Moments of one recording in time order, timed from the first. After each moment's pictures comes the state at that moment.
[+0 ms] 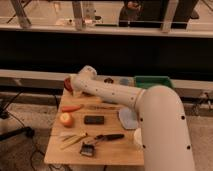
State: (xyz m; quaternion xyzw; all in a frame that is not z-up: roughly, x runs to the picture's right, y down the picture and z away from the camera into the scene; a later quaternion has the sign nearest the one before) arm -0.203 -0.031 0.910 -0.03 -0.23 -0.09 0.97
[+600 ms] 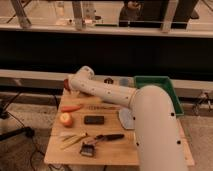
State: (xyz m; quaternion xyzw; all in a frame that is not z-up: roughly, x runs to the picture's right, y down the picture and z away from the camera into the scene) arm -0.221 -0.024 0.928 -0.05 -0.23 -0.09 0.97
